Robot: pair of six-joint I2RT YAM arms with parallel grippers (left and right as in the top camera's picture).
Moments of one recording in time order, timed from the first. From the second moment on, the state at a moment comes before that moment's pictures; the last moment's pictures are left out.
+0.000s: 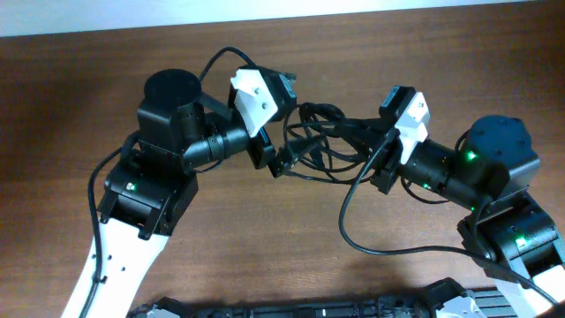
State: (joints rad) left arm -0.45 1.24 1.37 -0.42 0.74 0.27; right arm 0.33 0.91 1.13 -0.41 -0.60 -0.10
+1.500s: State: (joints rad) left arm -0.45 1.23 1.37 -0.38 0.35 0.01; right arm 0.32 0.93 1.13 -0.49 -0.47 0.15
